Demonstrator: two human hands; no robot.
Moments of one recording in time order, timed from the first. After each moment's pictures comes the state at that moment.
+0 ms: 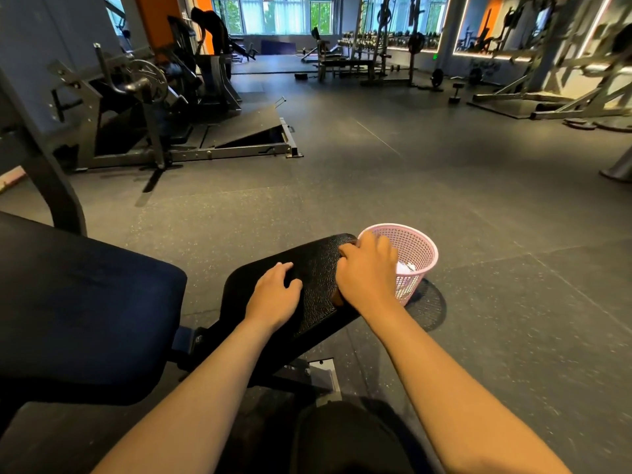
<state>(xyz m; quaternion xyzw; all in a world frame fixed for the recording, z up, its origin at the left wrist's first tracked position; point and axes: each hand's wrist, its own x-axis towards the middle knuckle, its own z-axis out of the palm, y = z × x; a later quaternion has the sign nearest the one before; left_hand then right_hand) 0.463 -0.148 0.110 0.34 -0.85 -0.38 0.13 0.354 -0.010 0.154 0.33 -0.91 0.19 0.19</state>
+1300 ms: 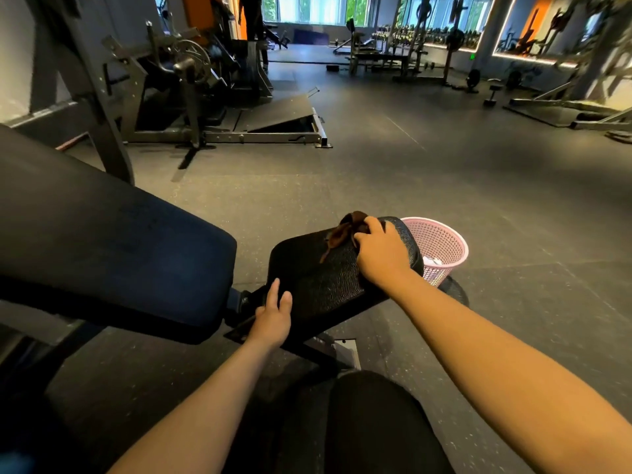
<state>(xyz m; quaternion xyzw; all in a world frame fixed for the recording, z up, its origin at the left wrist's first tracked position) 0.578 -0.150 0.053 0.45 -0.72 -0.52 0.08 0.381 -0.043 0.153 0.45 -0.89 0.05 0.09</state>
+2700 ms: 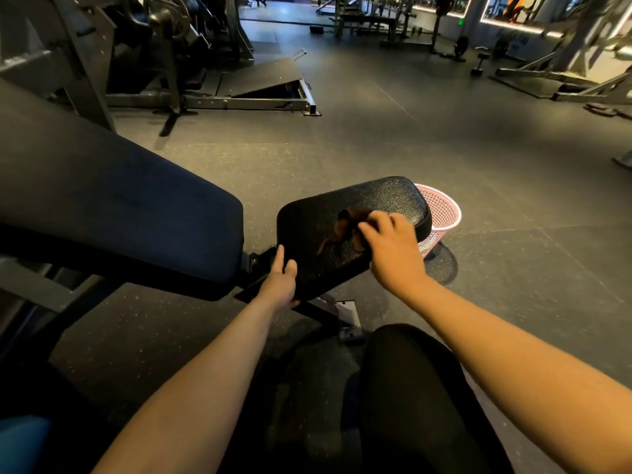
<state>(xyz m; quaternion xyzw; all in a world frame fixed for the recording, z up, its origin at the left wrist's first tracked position) 0.600 -0.157 0.038 0.40 -0.55 -0.72 0.11 0.446 0.000 0.107 0.49 -0.84 0.06 0.24</state>
